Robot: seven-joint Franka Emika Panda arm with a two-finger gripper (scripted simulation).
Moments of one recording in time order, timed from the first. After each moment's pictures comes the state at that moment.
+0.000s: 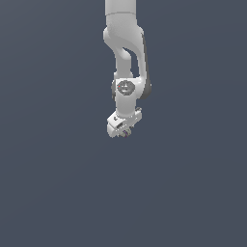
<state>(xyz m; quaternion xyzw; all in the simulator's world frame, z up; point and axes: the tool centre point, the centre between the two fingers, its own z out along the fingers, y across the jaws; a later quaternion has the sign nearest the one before) -0.098 0.010 0.039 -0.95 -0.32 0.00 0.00</state>
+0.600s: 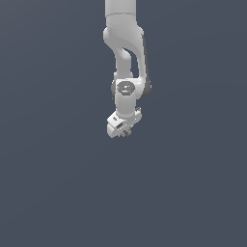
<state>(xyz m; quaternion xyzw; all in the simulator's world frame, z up) -0.097 0.009 0.038 -0.95 -0.32 0.00 0.00</state>
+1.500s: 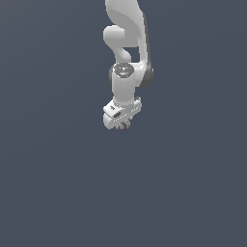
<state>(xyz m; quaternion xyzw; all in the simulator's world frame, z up) -0.097 0.001 0.108 -0.95 -0.32 0.00 0.00</state>
